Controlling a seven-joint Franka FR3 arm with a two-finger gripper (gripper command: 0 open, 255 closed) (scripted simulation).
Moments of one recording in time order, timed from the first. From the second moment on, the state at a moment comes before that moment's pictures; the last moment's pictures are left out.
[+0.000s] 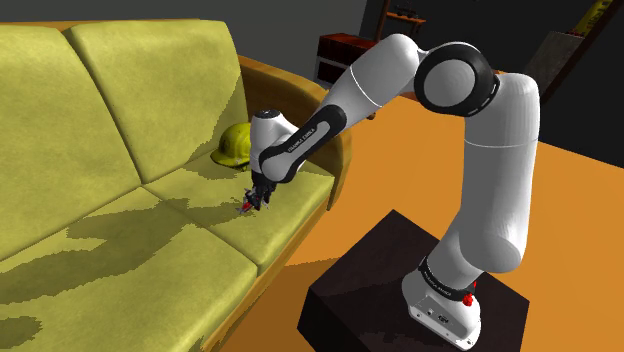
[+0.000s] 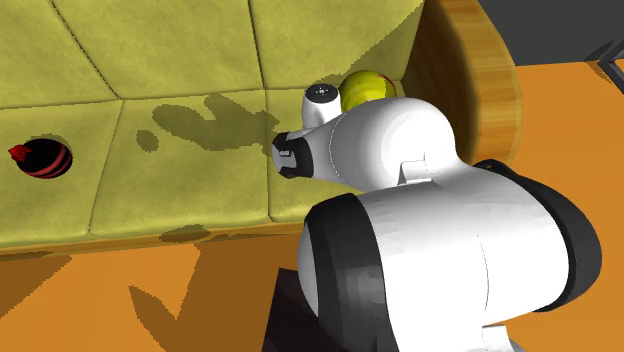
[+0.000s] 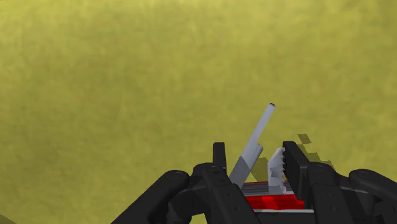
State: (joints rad) arm 0.17 0.46 0.15 -2.09 -0.12 2.55 0.20
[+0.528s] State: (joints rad) arm 0.16 0.45 0.15 -2.09 -0.12 2.54 0.20
